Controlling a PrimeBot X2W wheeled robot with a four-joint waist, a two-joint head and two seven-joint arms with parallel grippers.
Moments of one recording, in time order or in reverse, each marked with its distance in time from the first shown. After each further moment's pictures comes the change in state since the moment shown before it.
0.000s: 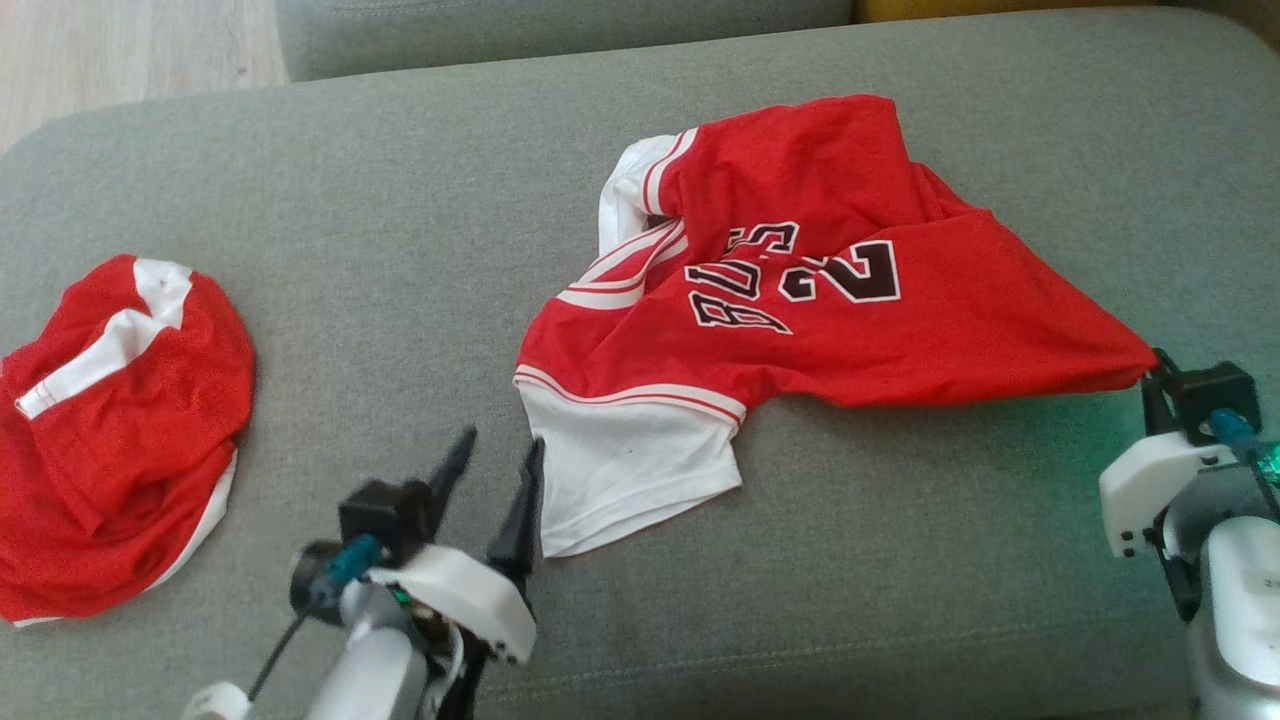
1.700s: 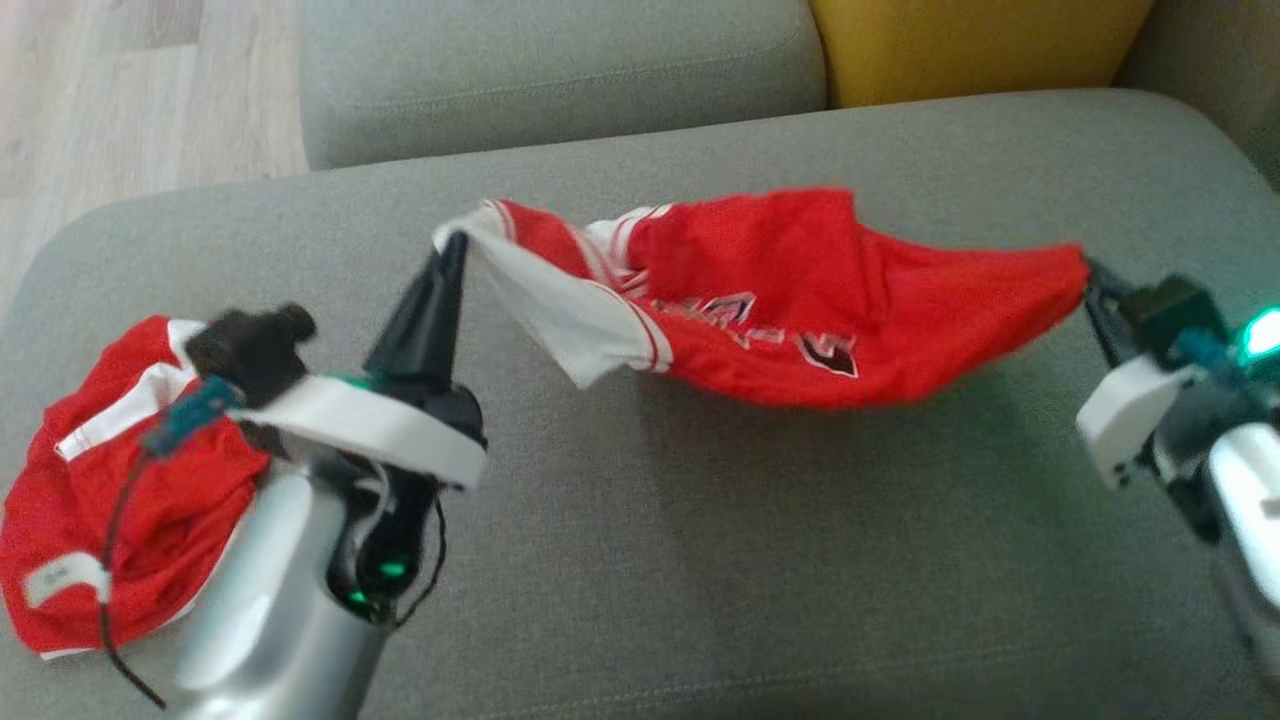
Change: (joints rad) left arm -0.170 0.098 -0.018 -0.237 -0.403 -0.004 0.089; right arm -0.105 -0.255 0.459 -0.108 0.291 0.000 0.057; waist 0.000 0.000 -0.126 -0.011
